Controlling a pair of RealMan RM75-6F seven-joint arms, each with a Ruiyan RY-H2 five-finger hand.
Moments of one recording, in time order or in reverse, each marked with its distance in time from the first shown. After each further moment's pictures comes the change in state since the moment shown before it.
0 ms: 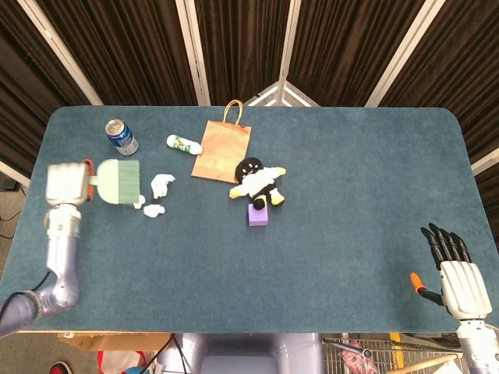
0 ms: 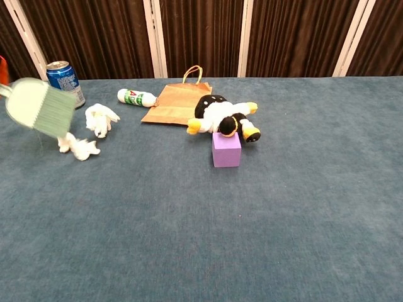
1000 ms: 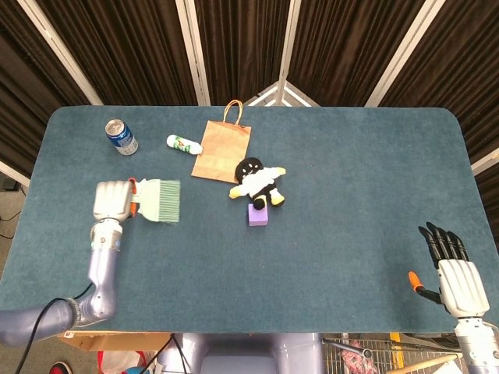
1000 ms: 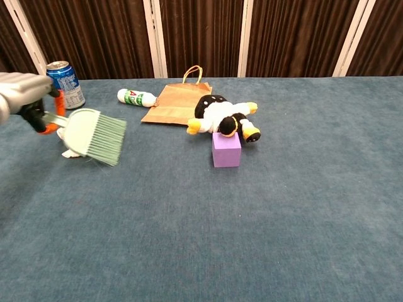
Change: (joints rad) left arm -0.036 -0.188 0.017 -0.018 -0.044 0.029 0.065; right arm 0.006 -0.003 0.001 0.006 0.000 -0.007 0.009
